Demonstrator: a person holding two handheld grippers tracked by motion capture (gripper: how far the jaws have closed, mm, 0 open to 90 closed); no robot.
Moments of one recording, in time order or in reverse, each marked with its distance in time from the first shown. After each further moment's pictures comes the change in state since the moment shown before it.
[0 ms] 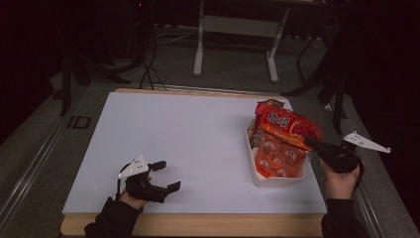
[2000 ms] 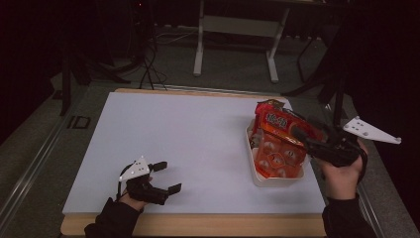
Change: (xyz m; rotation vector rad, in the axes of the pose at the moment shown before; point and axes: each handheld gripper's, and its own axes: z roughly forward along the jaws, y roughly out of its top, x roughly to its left) left arm -0.003 -0.002 0.001 -0.004 -0.008 0.046; right arm 0.081 0.062 -0.008 -0.091 0.062 -0.168
